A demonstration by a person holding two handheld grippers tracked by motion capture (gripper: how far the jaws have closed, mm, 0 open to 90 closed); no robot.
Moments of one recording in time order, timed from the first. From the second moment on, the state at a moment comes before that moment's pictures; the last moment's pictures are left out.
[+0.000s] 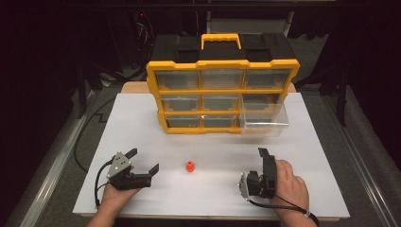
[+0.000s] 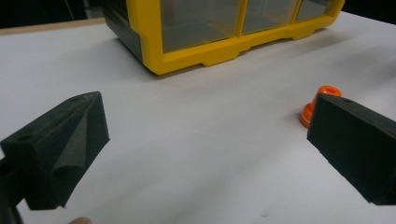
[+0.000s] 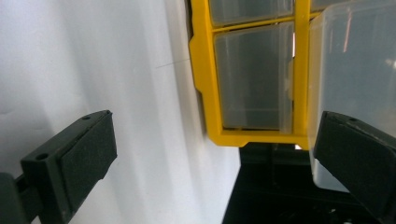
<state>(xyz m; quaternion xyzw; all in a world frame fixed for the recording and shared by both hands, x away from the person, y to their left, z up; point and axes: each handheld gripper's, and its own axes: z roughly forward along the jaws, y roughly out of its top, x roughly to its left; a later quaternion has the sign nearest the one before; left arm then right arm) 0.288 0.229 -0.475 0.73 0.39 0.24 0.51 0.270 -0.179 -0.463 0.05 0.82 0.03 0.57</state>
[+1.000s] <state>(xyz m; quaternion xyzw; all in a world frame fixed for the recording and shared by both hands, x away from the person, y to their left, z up) 0.291 0.231 -0.469 0.73 0.41 0.23 0.50 0.295 -0.208 -0.461 0.30 0.83 0.27 0.39</state>
